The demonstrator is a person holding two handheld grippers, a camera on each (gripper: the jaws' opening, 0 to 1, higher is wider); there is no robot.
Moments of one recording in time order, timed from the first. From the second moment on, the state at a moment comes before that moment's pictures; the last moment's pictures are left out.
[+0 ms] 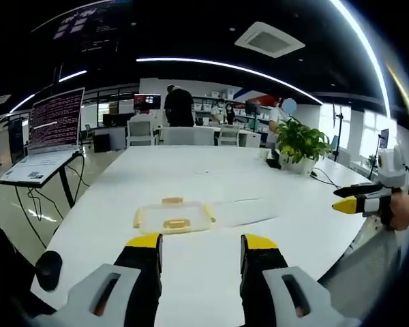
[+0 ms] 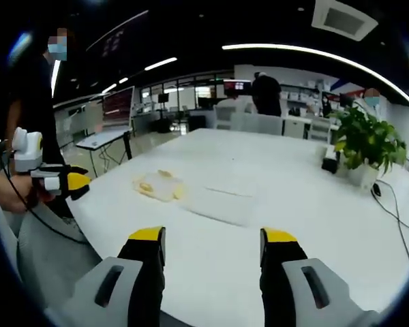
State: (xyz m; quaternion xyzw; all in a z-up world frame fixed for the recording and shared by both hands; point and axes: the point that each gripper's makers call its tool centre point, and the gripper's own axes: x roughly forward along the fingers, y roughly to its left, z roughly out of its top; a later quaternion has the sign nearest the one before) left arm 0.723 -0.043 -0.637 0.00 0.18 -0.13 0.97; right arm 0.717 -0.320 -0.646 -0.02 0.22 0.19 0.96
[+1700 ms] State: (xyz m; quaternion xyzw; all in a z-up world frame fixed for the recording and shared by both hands) left arm 0.723 -0.043 -0.636 0.00 0.18 -0.13 0.98; right arm 0.715 -0.321 -0.644 -0.02 0.21 0.18 0.96
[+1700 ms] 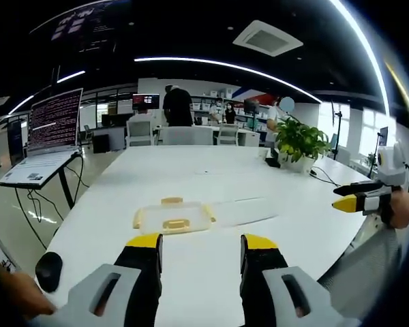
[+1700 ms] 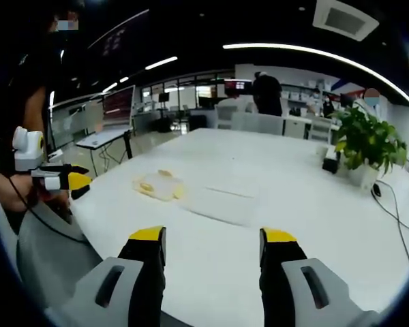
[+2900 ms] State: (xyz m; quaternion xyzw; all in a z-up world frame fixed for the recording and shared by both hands) left arm 0.731 -0.049 -0.636 0.00 0.19 -0.15 0.97; right arm 0.718 -0.310 -0.655 -0.03 0.24 0.20 0.95
